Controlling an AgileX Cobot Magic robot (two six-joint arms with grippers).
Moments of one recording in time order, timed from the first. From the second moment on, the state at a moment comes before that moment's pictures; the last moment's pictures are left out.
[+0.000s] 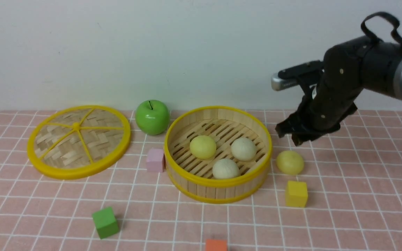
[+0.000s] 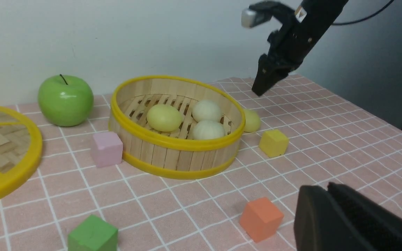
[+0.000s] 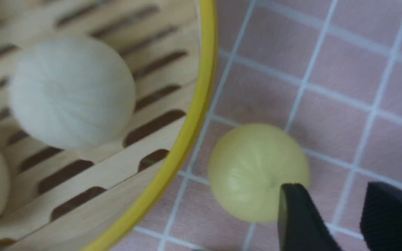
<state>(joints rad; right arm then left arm) 0.29 1.99 -1.55 -0.05 0.81 0.08 -0.55 -0.01 -0.18 -0.27 0.35 0.04</state>
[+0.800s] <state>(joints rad) 0.27 2.11 -1.54 0.01 0.65 -0.02 -0.55 -0.01 -0.18 -0.27 0.35 0.04</state>
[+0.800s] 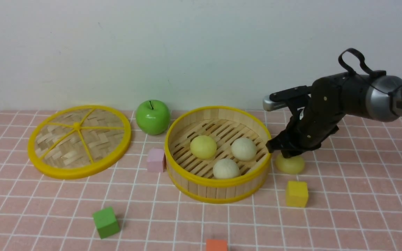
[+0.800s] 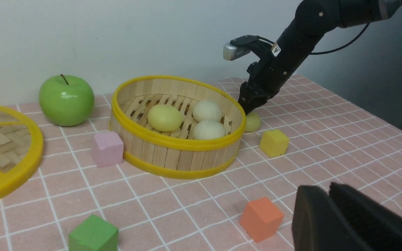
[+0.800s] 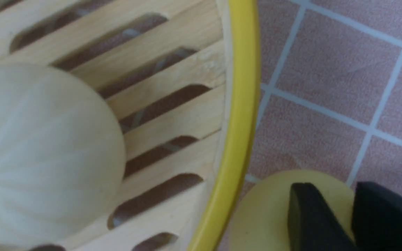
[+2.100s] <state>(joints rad) 0.38 2.15 -1.57 0.67 0.25 -0.53 -0.55 -0.01 -0.18 -0.27 0.35 0.04</state>
